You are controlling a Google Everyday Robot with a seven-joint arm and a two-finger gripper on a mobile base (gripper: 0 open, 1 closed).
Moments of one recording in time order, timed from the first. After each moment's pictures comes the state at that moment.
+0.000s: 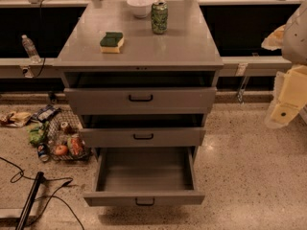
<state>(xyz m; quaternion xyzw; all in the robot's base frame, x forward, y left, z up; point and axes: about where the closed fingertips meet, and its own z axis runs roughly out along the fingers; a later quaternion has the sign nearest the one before) 0.438 -0.216 0.979 -0.60 0.78 -0.04 0.16</state>
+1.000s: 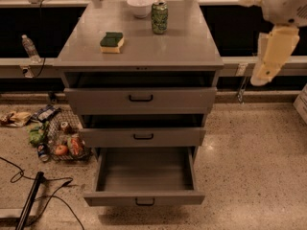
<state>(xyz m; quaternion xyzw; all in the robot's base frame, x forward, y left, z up) 0.509 -0.192 1.023 -0.68 0.69 -0.10 0.23</state>
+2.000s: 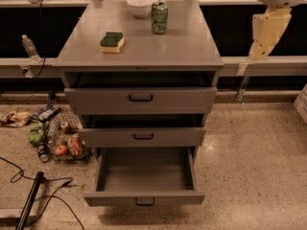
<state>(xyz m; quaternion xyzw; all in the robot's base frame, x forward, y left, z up) 0.545 -0.170 1.055 -0.76 0.57 -0.16 0.29</state>
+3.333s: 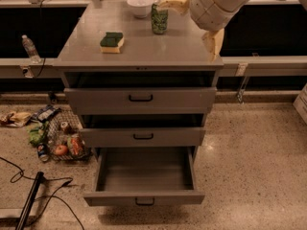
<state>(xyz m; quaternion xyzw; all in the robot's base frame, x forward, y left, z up) 0.627 -0.078 0.978 -0.90 0.28 -0.18 0.28</state>
